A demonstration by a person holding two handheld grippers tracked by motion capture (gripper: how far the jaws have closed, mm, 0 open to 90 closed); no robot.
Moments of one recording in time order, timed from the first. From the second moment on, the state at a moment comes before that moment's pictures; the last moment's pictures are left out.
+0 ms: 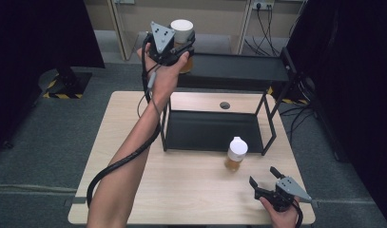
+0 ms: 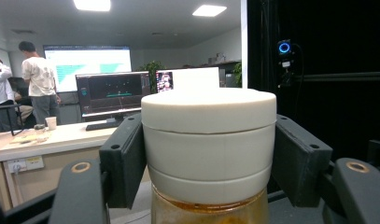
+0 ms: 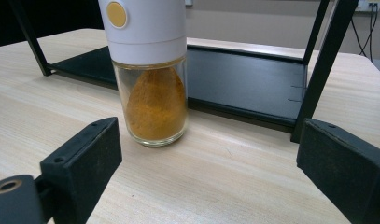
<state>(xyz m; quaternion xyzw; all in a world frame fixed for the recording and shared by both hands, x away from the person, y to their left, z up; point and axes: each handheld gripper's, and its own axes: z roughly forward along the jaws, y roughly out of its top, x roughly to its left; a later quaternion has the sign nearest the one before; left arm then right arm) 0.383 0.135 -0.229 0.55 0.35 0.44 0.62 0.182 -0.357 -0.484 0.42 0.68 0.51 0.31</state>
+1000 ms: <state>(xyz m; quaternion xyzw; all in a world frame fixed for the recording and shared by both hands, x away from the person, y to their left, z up) 0.362 0.135 -0.227 0.54 0.35 0.45 0.62 0.182 -0.357 -0.484 0.42 0.68 0.51 0.31</state>
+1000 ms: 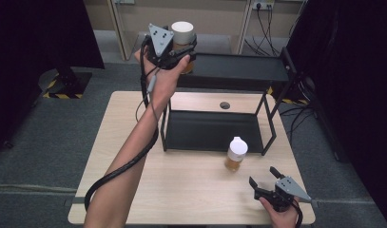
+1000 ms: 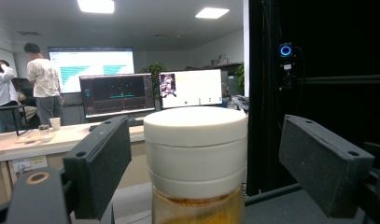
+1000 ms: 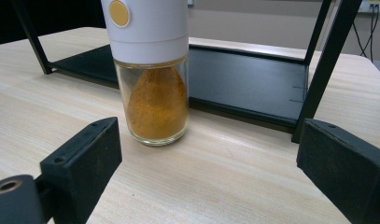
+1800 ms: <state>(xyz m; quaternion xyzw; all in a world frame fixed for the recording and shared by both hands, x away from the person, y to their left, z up) 0.320 0.141 -0.255 0.54 0.34 0.44 0.63 0.182 -0.357 -0.484 0.42 0.68 0.51 0.31</state>
